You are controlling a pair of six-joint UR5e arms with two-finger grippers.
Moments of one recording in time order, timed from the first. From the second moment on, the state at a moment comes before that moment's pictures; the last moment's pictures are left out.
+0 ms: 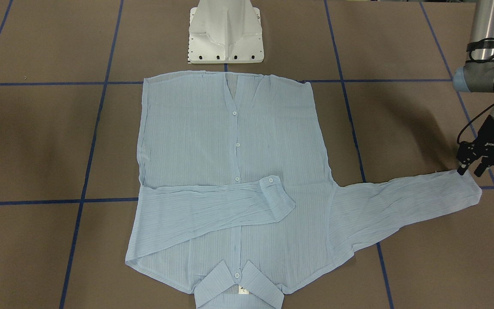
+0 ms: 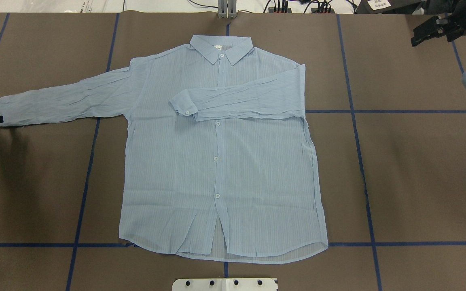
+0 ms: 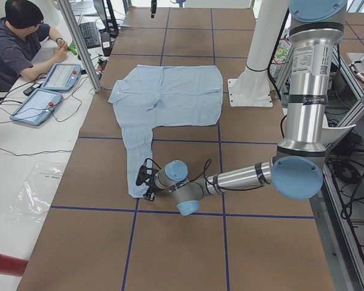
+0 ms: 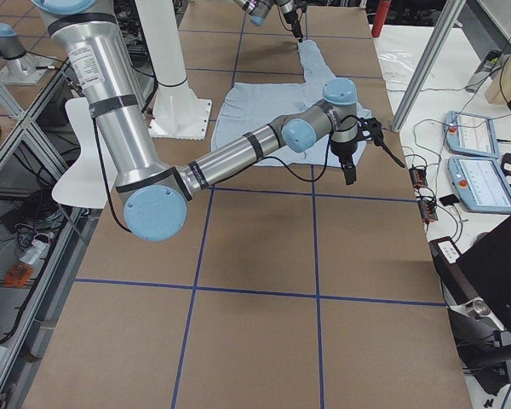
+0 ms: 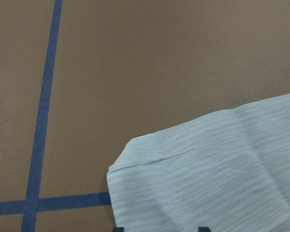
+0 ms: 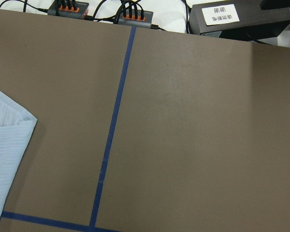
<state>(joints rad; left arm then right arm) -1.05 -1.60 -1.13 -2.97 -1.91 -0.85 1.24 -1.23 1.72 -1.43 2.16 0.51</state>
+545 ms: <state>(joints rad) -1.04 -1.59 -1.11 -3.00 -1.91 -0.84 1.24 -1.23 1.72 -1.43 2.16 0.50</state>
